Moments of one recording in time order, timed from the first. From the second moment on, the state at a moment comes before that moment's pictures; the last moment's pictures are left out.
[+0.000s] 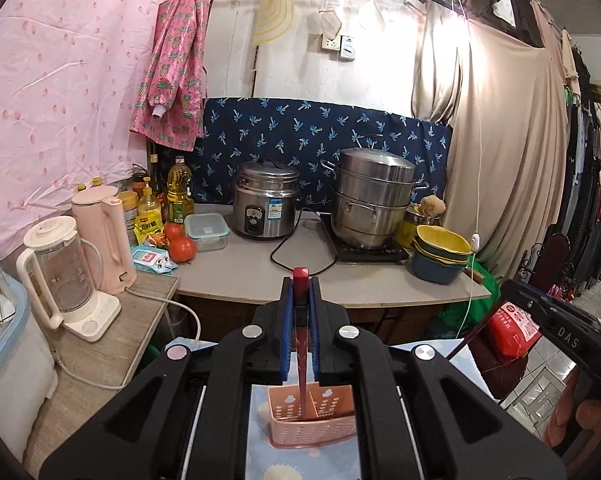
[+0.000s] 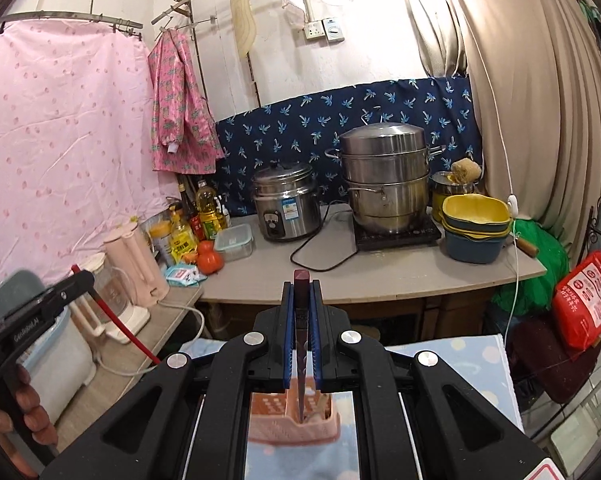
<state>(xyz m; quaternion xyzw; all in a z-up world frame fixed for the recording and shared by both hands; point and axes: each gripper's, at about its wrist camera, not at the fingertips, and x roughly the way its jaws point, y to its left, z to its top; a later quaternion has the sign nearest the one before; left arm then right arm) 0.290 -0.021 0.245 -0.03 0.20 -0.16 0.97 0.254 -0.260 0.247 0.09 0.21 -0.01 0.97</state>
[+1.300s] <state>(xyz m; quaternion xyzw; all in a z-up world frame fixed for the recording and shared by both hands) 0.308 -0.019 0.176 -0.03 0.27 -0.12 0.96 0.266 -0.249 0.166 0.08 0.29 -0.03 0.95</state>
